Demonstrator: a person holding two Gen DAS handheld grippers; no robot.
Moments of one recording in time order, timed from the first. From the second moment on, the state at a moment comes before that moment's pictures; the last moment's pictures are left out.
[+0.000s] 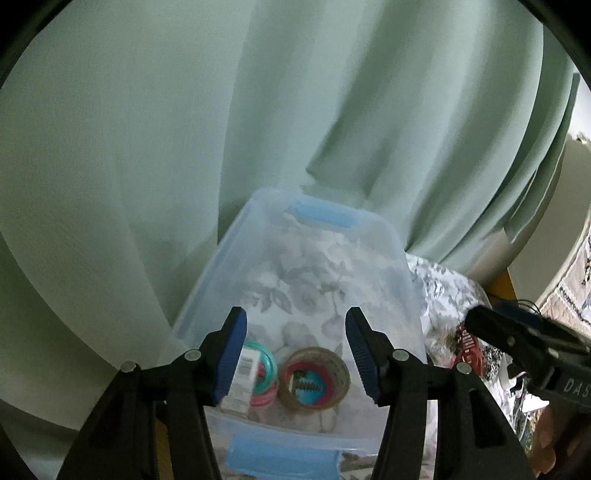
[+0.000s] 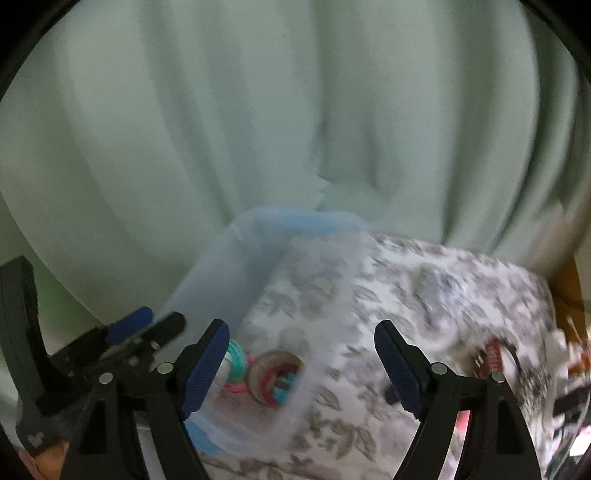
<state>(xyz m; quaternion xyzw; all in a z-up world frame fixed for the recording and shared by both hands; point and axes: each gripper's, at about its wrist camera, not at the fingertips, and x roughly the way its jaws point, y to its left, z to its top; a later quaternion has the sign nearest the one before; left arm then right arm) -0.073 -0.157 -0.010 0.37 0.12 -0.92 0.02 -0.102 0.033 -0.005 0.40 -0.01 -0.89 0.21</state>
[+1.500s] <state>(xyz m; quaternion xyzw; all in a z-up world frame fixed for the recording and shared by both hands) -0.096 0.062 -0.116 0.47 -0.02 -0.87 -0.13 -0.046 0.318 -0.115 0.41 -0.24 -0.88 0.00</state>
